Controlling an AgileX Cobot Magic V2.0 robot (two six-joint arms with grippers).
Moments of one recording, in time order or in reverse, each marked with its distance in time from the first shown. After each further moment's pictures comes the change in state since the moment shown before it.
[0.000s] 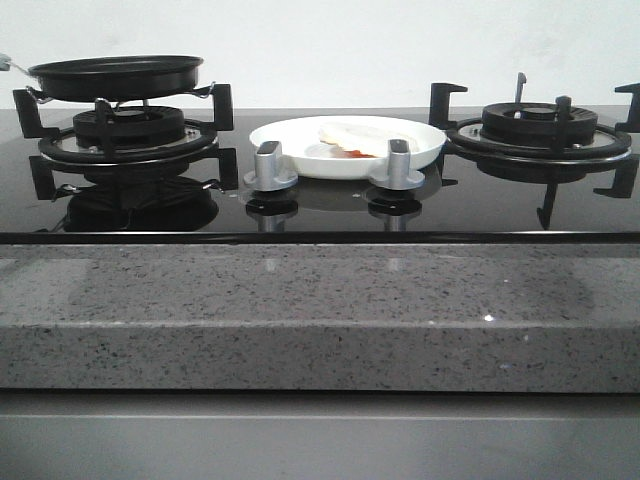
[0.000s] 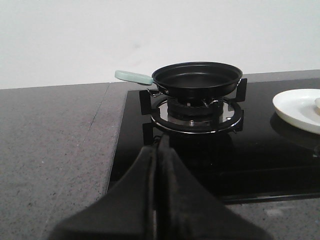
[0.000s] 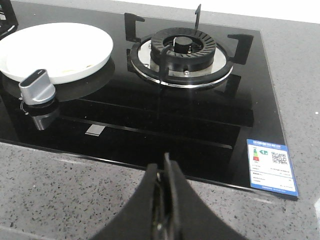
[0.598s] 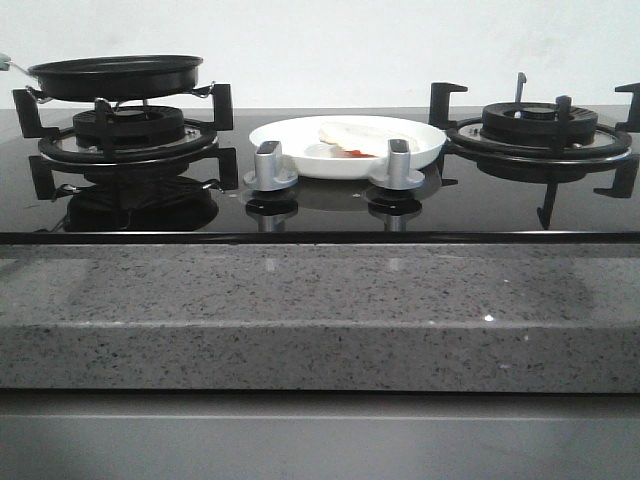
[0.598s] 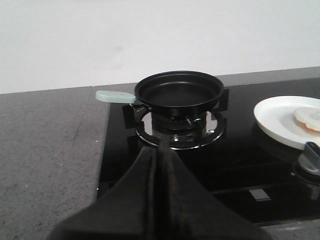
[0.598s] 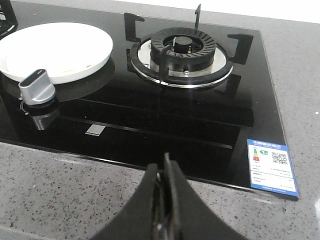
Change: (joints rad) left arm 0.043 0.246 -0.233 -0.258 0.076 0.244; right arm 0.000 0.000 0.000 0.000 0.000 0.000
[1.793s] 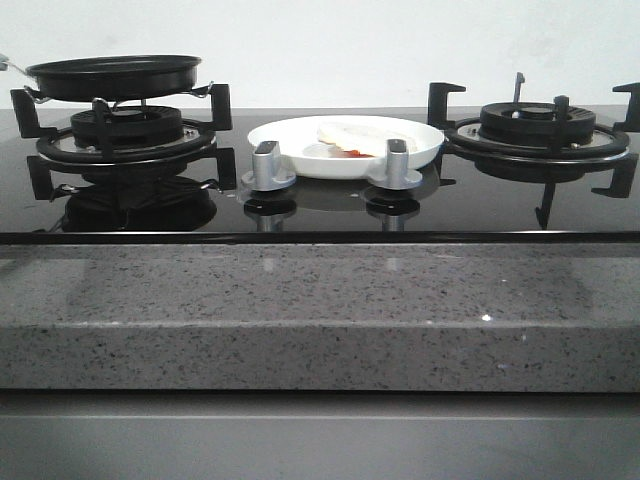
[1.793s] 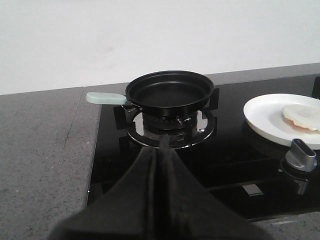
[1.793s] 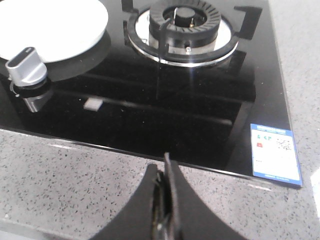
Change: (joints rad) left arm 0.000 0.000 -0.036 -0.095 0.058 0.104; right arm 0.000 0.091 -0.040 0.000 0.045 0.000
